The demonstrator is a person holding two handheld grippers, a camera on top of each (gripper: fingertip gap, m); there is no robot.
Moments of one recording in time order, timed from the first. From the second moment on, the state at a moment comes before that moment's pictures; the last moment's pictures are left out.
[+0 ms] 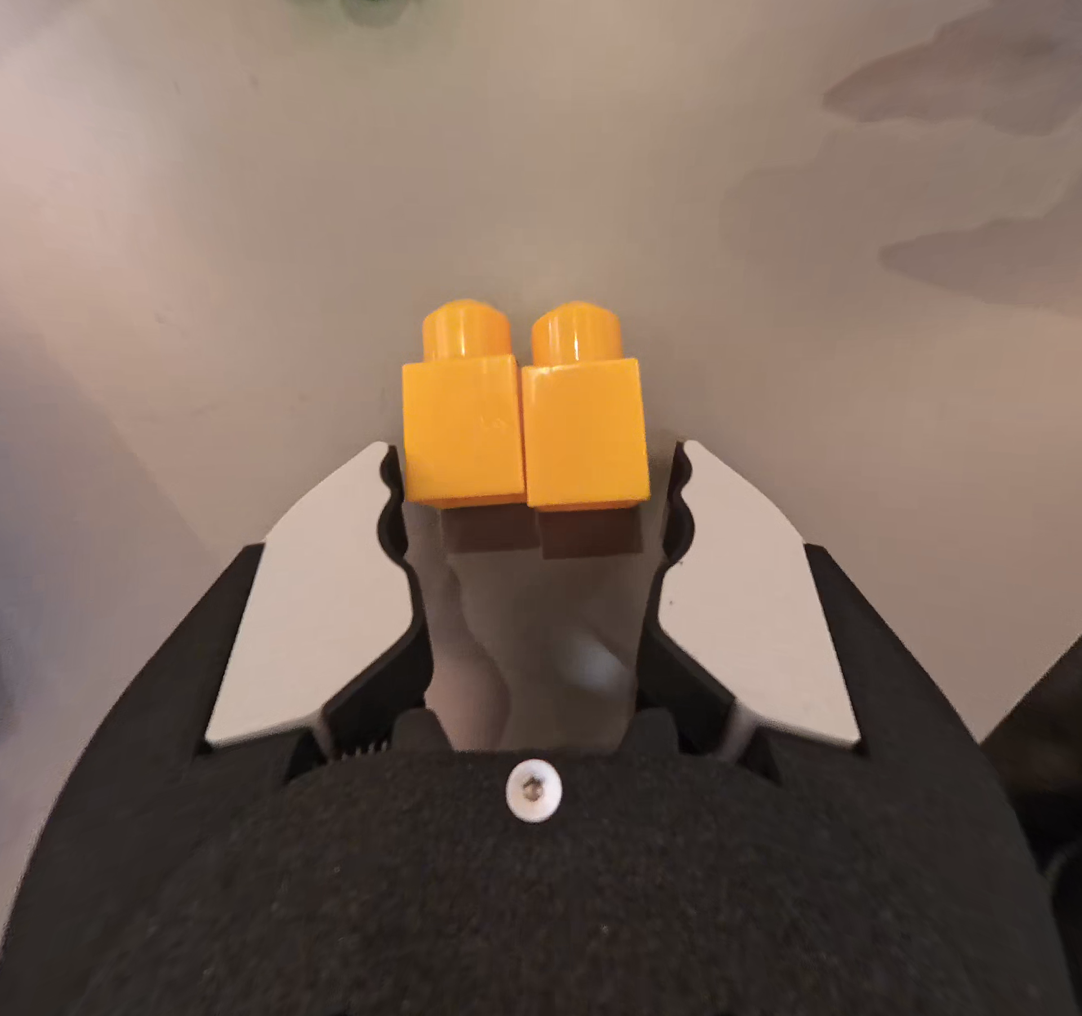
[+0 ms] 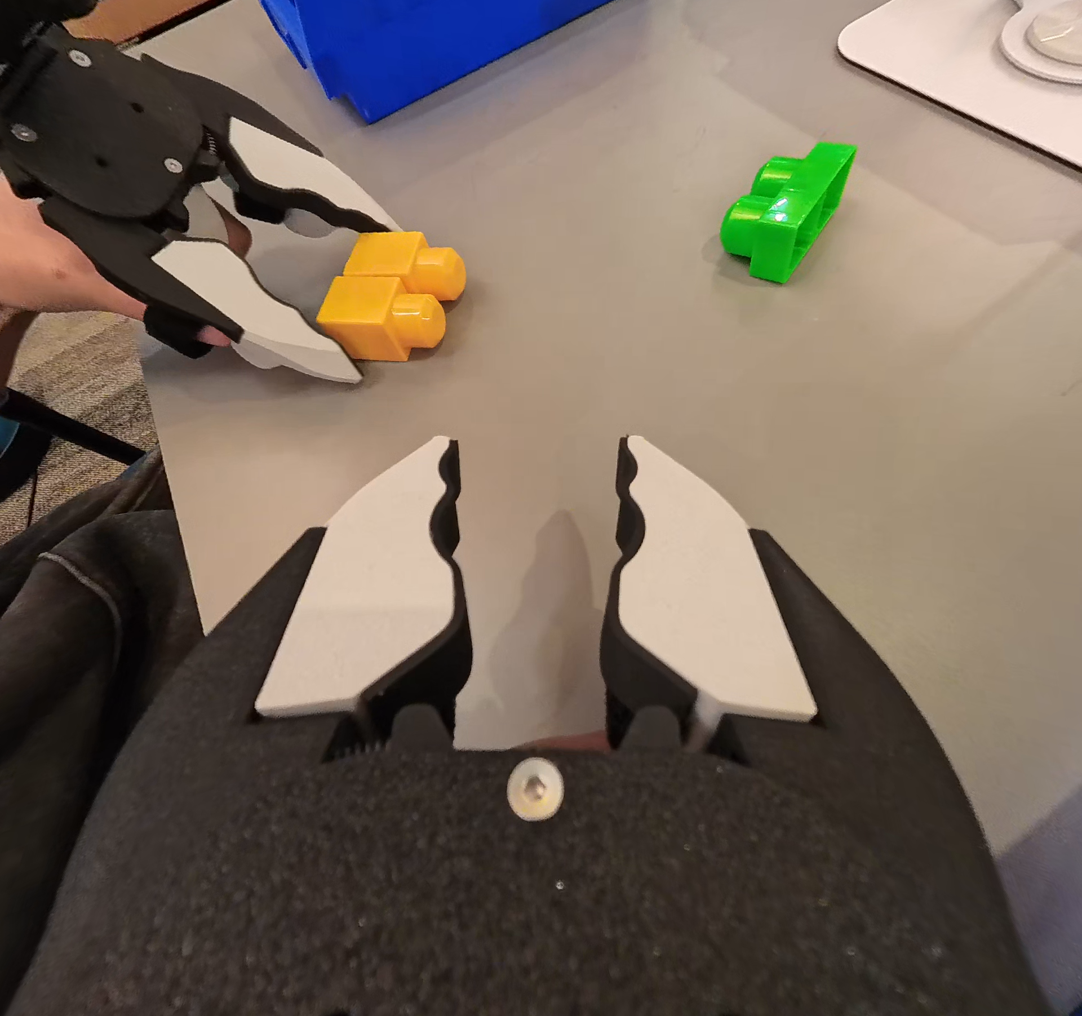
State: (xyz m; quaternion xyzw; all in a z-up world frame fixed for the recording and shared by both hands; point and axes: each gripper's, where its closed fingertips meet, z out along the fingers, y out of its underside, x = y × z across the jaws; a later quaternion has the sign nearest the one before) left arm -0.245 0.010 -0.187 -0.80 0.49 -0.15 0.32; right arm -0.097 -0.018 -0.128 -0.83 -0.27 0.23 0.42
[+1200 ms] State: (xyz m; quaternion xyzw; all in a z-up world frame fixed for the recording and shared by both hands) left arm -0.236 0.015 -0.166 -0.76 0.49 -0.18 0.39; right arm -0.094 -0.017 -0.131 -0.83 -0.27 0.23 0.42
